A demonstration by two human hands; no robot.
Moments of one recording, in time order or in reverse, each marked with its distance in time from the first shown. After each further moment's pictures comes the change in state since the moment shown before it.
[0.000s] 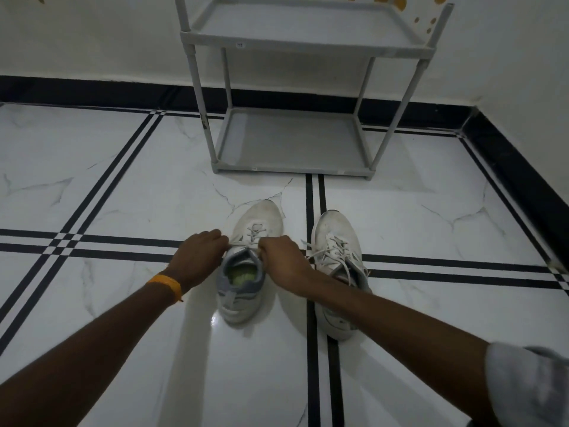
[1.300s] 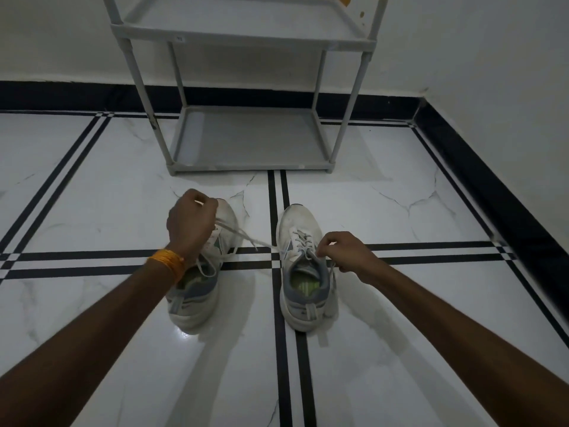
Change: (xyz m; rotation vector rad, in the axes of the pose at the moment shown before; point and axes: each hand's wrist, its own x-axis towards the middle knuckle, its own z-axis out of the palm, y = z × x) left_hand 0.074 0.086 -0.066 -0.871 0.208 -0.780; right_hand -0.075 0.136 -0.077 0.562 0.027 0.596
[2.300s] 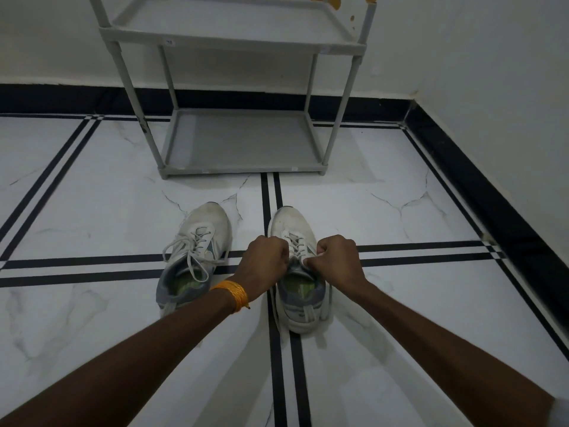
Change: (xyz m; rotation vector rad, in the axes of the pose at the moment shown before) left_hand -0.069 0.008 0.093 0.483 -0.464 0.501; right_hand -0.008 0.007 0.021 -0.221 0.318 -0.167
